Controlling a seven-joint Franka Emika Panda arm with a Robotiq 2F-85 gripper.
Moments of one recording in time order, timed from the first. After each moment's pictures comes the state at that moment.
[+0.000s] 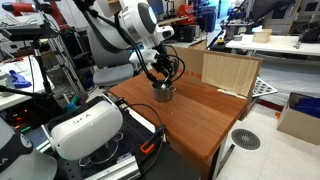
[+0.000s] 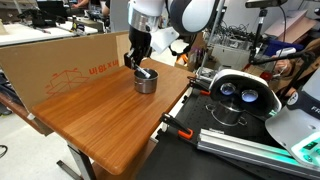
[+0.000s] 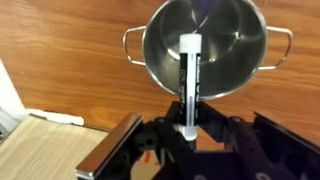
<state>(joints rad) 0.23 0.33 -0.21 -2.39 -0.74 2.99 0.61</state>
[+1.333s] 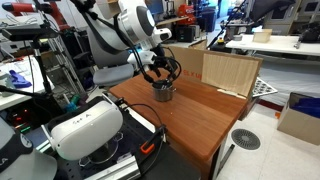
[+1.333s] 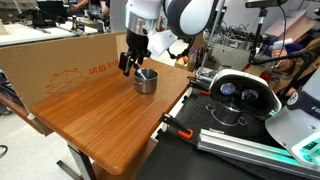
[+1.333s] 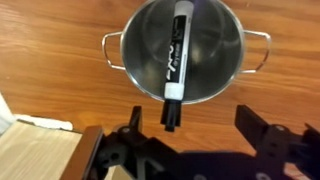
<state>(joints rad) 0.23 0.34 -0.18 -2.38 -0.72 2.99 0.62</state>
